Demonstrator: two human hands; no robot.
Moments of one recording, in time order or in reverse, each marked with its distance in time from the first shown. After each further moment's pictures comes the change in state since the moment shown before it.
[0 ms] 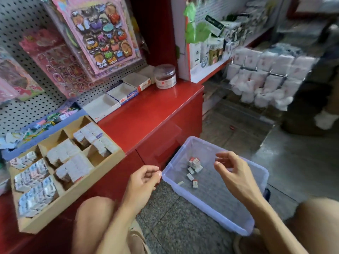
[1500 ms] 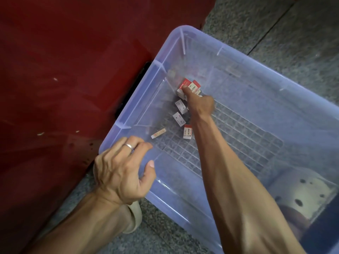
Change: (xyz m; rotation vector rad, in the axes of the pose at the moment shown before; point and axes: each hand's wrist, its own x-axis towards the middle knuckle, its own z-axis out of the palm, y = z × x) left_hand 0.179 -0.211 0.135 1.001 -0.250 0.459; right_hand 0.253 0.337 0.246 0.293 0.197 0.942
